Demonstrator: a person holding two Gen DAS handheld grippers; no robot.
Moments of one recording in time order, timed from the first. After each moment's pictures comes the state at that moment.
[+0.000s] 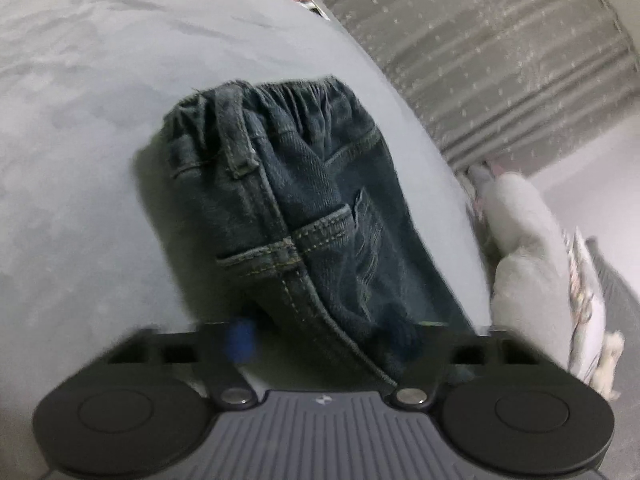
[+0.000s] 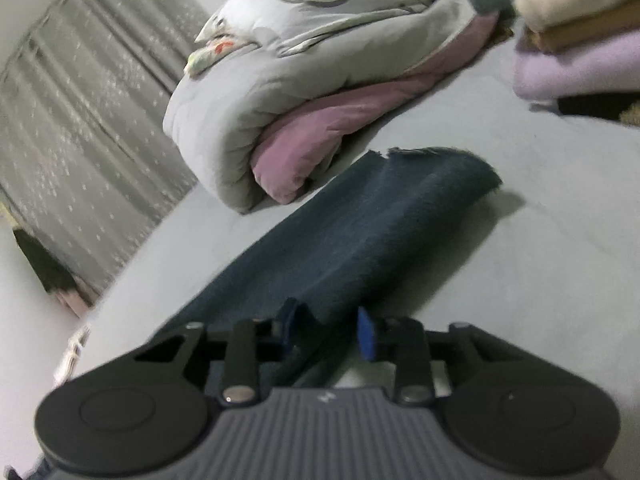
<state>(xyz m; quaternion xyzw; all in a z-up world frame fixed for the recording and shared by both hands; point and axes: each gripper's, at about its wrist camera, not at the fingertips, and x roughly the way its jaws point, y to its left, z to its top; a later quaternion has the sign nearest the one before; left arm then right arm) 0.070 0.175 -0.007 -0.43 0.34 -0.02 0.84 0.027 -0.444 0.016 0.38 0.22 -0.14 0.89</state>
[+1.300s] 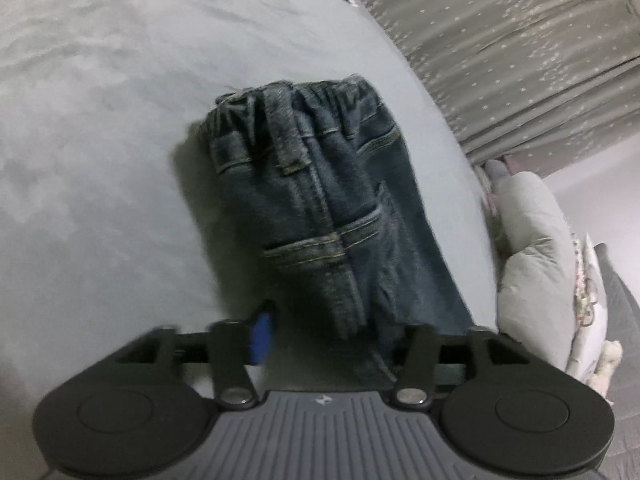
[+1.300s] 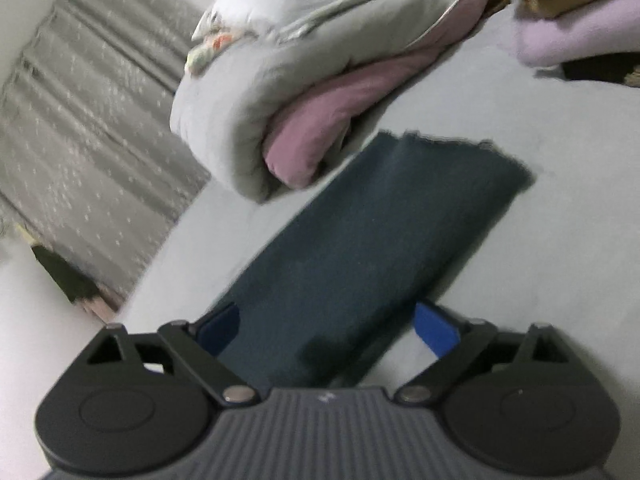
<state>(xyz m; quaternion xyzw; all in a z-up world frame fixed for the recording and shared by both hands) 0.043 0.194 -0.003 -0.46 0.37 0.00 0.81 0.040 -0.436 0.013 0.39 0.24 -0.12 0.88</state>
